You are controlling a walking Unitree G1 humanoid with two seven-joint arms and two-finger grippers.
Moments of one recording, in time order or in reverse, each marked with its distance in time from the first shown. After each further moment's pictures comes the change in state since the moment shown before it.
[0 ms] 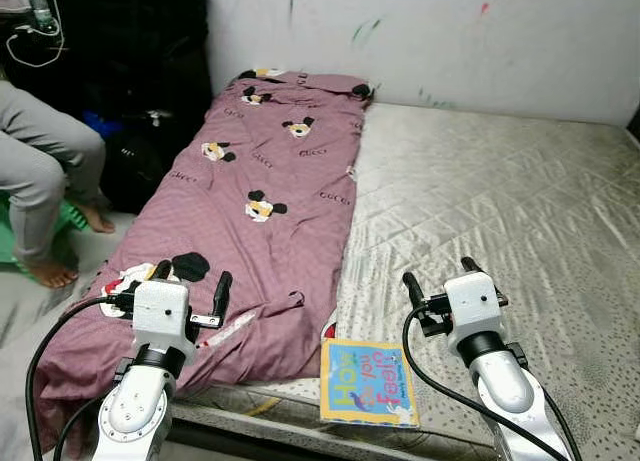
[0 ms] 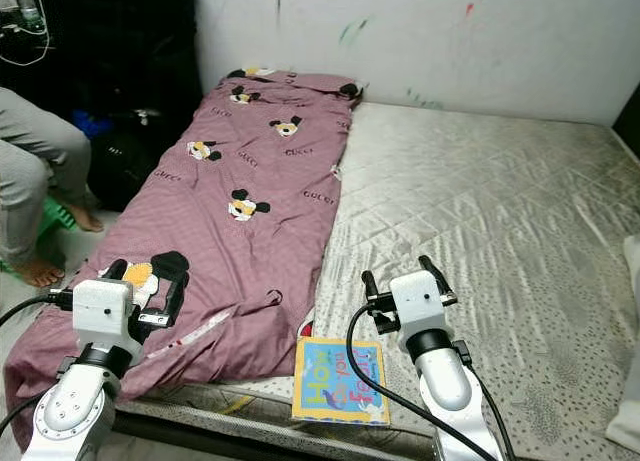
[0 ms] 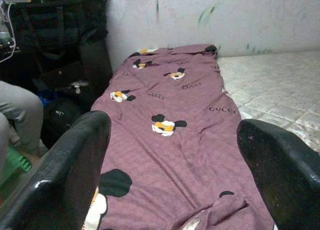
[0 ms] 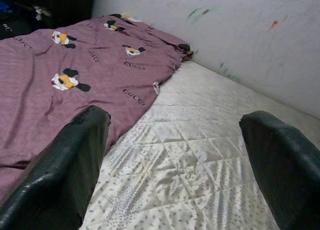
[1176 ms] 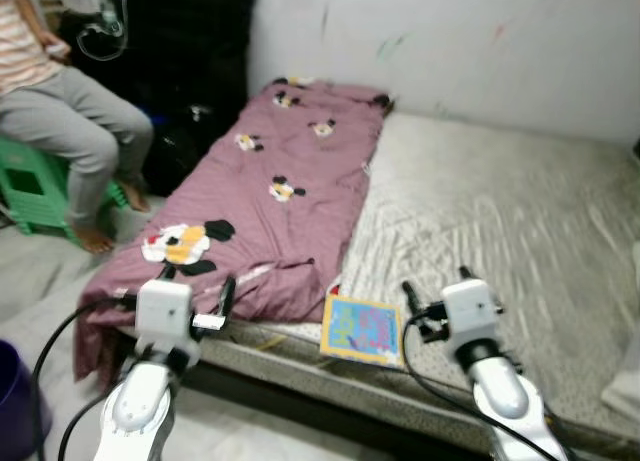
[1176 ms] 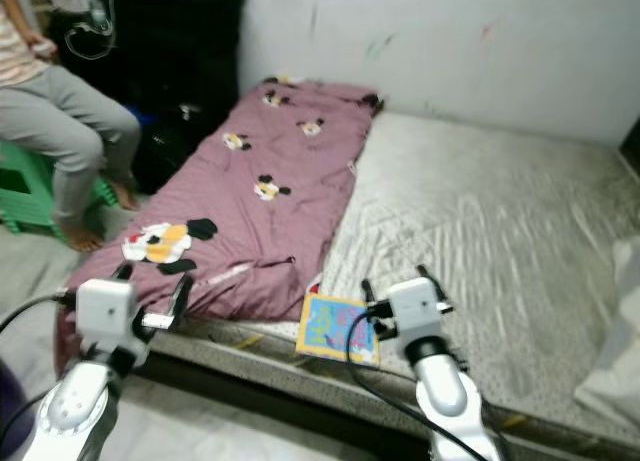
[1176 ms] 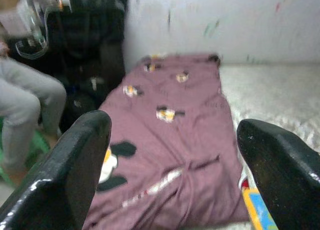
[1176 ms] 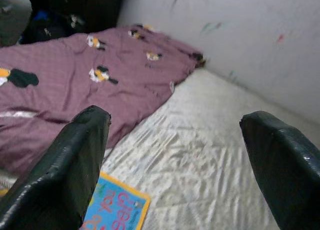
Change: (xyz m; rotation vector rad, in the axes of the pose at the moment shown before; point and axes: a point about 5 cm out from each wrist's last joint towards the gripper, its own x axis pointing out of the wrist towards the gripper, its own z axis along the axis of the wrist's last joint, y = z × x) left arm 0.005 -0.006 0.005 -0.022 -0.027 -0.041; right arm -0.002 -0.002 -0.005 0.003 0.017 -0.010
